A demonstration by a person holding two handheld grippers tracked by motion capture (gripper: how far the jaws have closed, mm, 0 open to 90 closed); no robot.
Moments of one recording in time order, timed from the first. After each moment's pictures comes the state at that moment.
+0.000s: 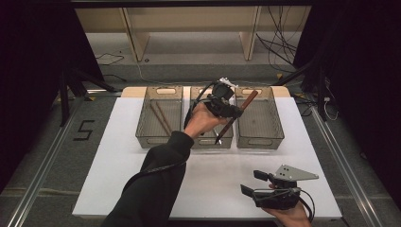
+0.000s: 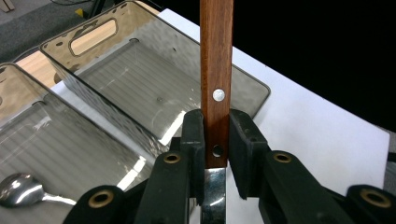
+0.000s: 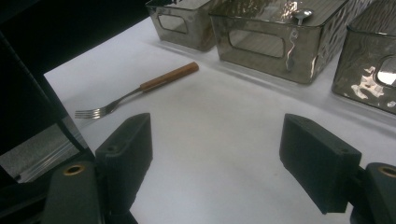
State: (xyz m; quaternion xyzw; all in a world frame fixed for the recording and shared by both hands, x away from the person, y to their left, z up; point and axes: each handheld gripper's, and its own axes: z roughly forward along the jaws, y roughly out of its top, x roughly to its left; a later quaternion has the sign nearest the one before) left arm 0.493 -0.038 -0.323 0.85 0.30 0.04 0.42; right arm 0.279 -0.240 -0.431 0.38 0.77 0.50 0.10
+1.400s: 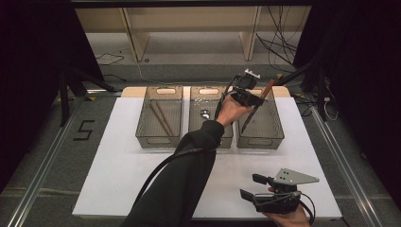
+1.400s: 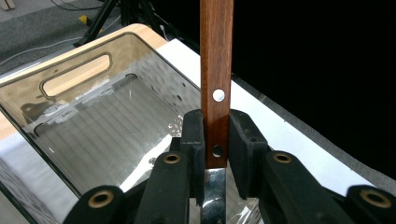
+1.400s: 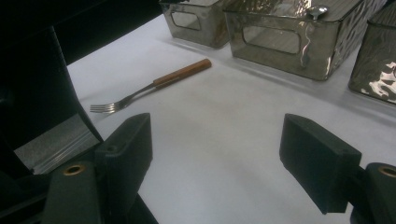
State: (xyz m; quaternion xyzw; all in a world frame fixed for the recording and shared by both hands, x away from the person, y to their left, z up) left arm 0.550 -0.113 -0.349 0.82 0.34 0.03 0.45; right arm 0.271 -0.240 -0.432 0.37 0.78 0.51 0.08
